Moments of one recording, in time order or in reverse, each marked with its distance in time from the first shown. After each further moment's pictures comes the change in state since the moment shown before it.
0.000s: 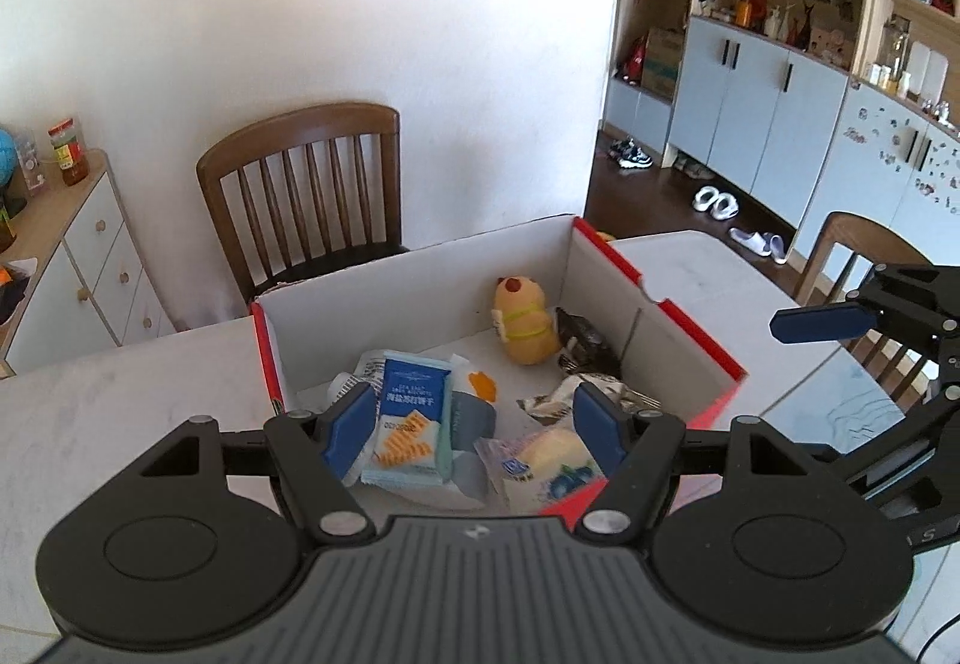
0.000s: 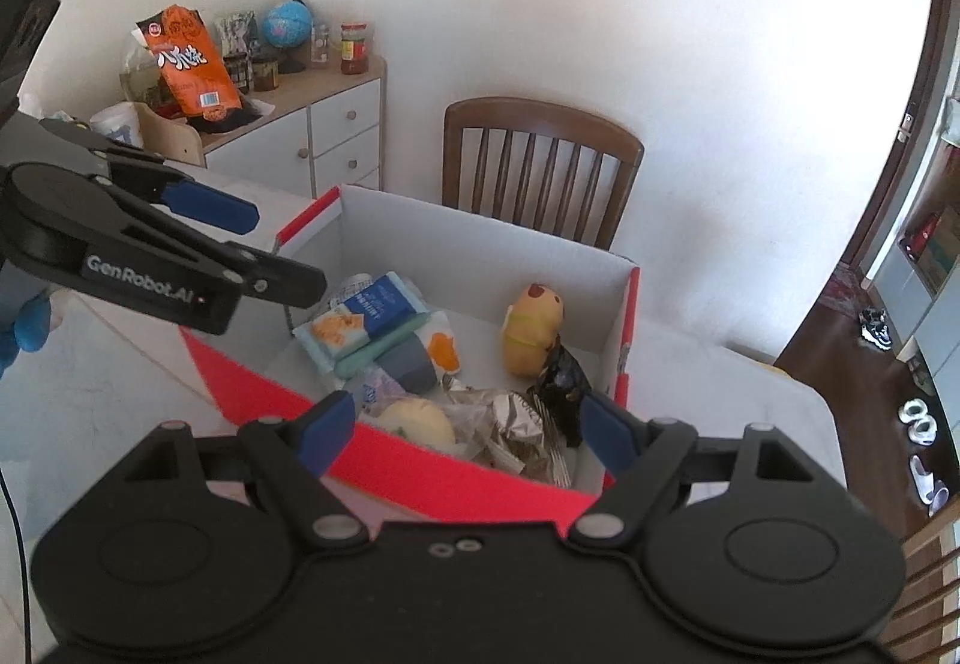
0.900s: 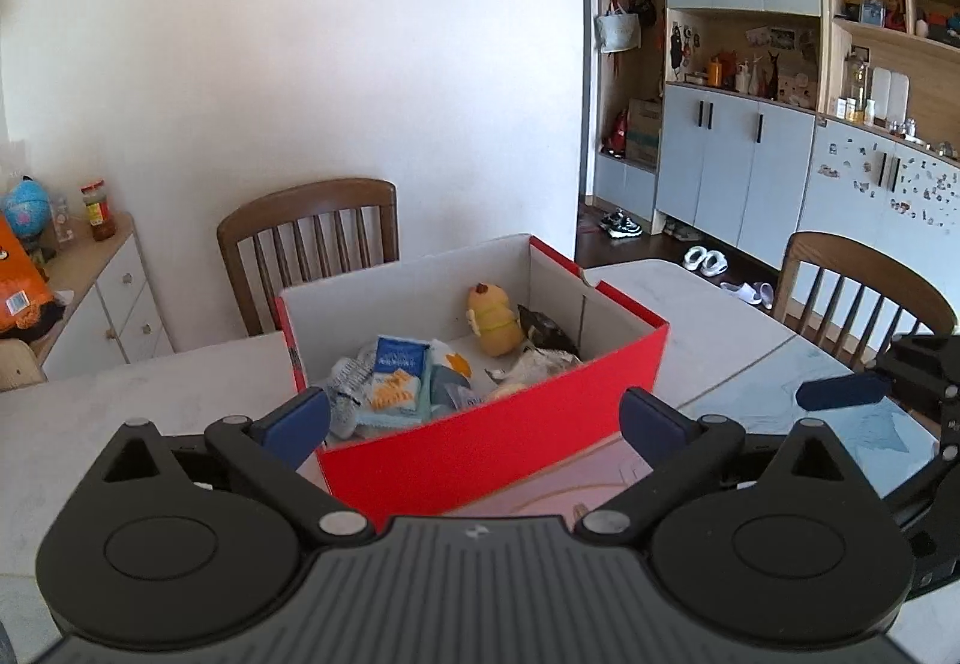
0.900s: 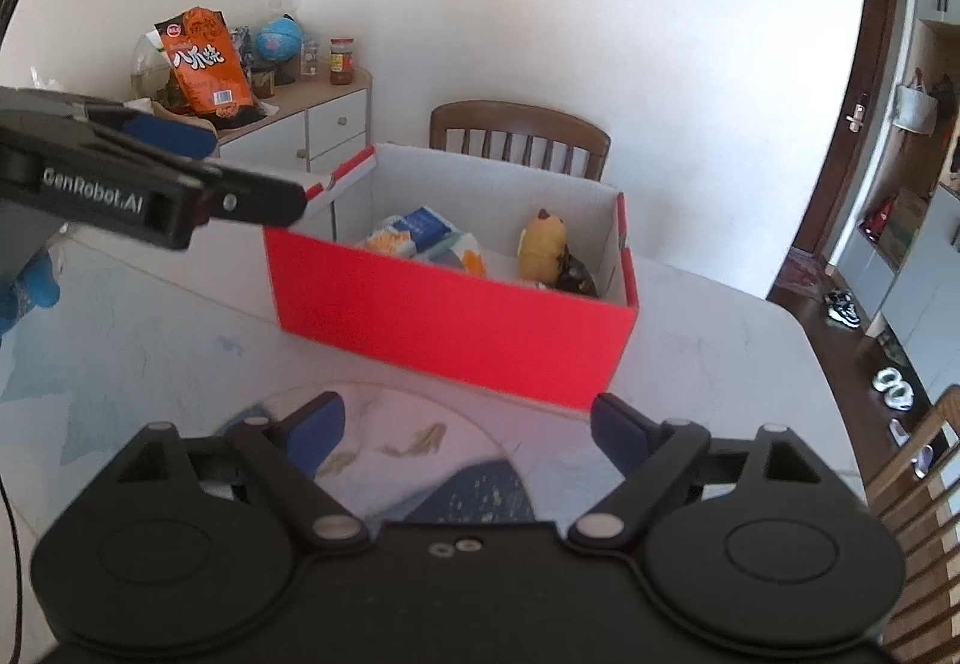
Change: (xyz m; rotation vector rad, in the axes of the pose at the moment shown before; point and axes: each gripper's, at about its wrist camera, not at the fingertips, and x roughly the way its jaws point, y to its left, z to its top) left arm -0.081 -0.032 -0.090 0.044 -0.198 0.013; right arm -0.063 0.062 -0.101 0.050 -0.054 -0.081
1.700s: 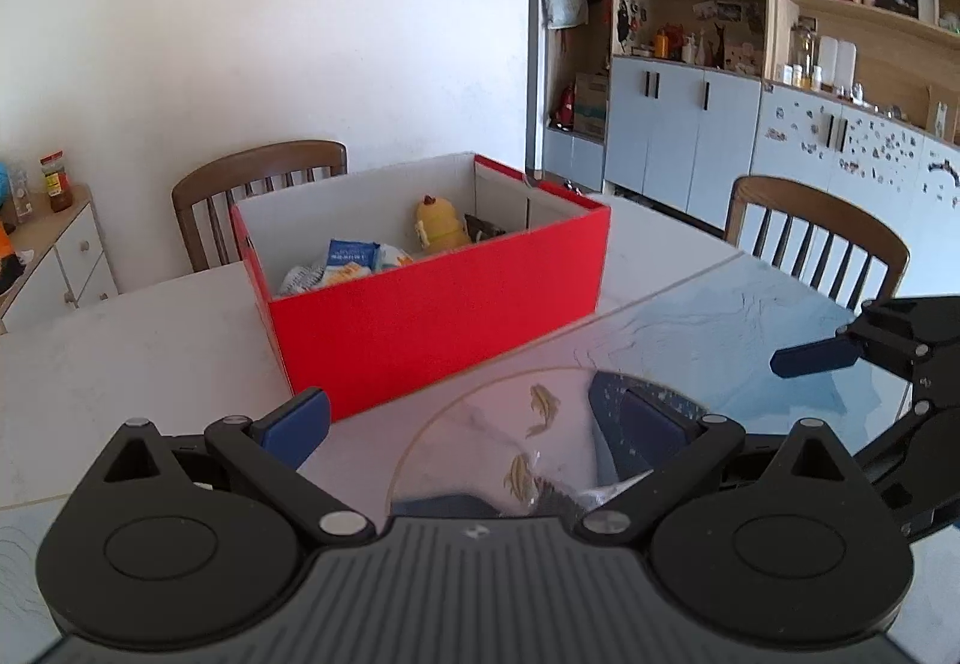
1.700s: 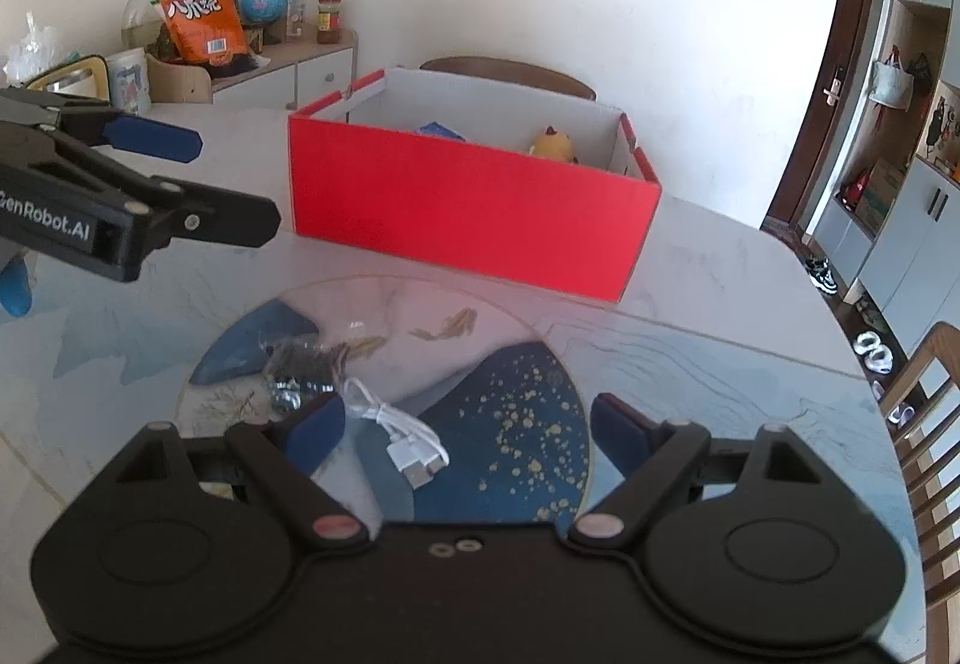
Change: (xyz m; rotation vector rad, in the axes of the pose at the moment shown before) left arm -0.006 -0.003 -0.080 0.051 0.032 -0.096; right arm 0.003 0.035 -0.061 0.023 0.051 -0.053
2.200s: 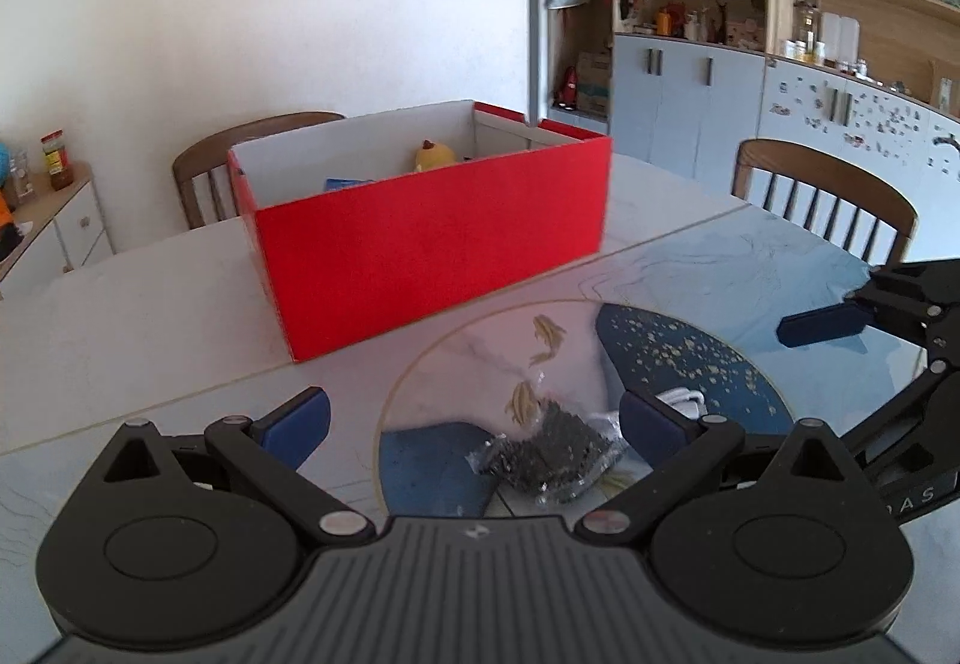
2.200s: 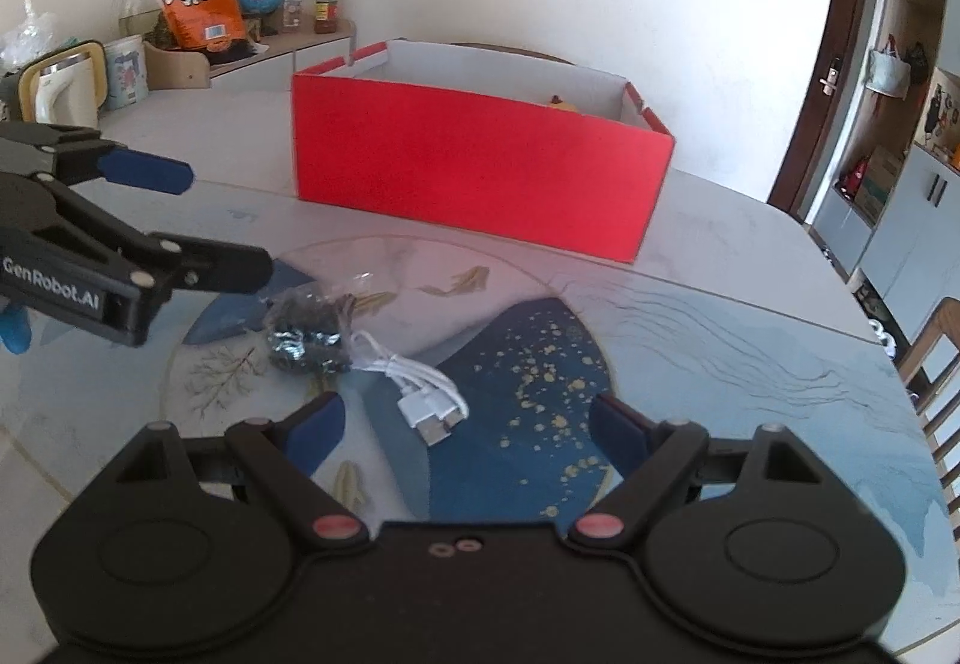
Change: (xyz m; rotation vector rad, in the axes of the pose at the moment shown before) left arm 0.014 -0.004 -0.043 0.013 0.025 0.002; right arm 0.012 0.010 -0.027 0.007 -0.007 0.012
